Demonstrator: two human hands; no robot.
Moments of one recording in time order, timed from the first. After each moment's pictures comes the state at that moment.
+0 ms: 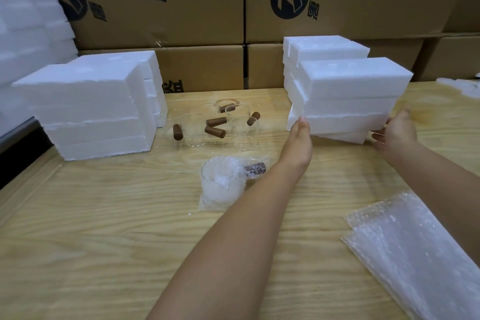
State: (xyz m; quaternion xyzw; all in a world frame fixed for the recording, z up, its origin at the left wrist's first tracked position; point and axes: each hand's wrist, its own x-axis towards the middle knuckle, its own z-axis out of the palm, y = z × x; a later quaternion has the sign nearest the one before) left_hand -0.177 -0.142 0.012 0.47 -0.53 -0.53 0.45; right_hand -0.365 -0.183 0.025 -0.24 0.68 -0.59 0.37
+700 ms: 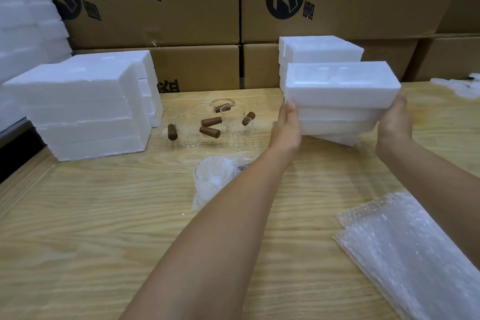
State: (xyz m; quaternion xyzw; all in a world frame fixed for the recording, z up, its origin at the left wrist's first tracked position) left_hand -0.172 -0.156 0.027 0.47 -0.53 -0.49 0.50; right_hand -0.344 -0.163 0.048 -0.29 0.66 -0.64 0.28
